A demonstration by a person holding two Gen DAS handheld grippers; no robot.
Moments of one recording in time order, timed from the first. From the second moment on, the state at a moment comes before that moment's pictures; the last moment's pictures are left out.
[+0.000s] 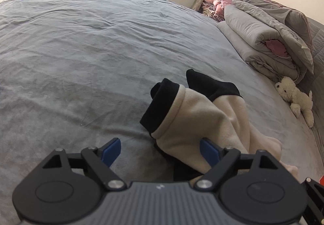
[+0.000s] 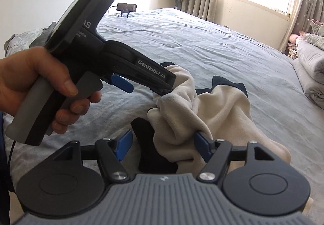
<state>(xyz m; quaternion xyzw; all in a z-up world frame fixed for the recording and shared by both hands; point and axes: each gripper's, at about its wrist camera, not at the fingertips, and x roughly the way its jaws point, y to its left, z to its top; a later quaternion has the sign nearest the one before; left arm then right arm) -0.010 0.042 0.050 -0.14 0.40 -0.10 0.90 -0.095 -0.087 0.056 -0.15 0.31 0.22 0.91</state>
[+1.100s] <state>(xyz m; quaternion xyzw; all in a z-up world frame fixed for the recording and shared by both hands) -0.003 0.072 0.058 -0.20 0.40 -0.08 0.89 -0.071 -0.200 0.118 0.02 0.19 0.06 0.98</state>
